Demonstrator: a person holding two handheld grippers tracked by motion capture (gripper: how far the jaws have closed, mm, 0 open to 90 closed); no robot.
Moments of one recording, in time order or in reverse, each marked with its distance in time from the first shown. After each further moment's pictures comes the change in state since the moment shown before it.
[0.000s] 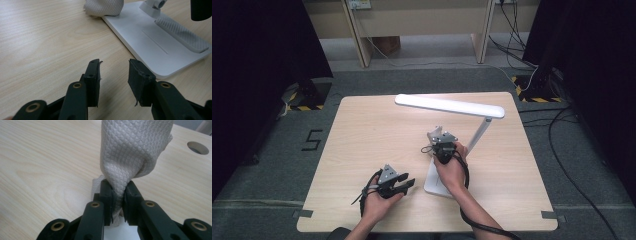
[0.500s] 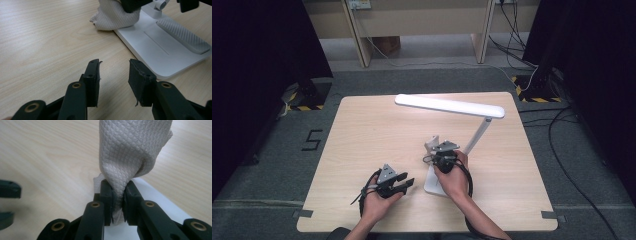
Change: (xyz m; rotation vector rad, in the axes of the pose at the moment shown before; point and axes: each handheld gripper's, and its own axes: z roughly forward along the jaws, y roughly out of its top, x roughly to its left) left arm 0.002 0.001 -0.002 -0.007 0.008 -0.008; right arm 0.012 -0.017 -0.021 0.035 0.115 -0.009
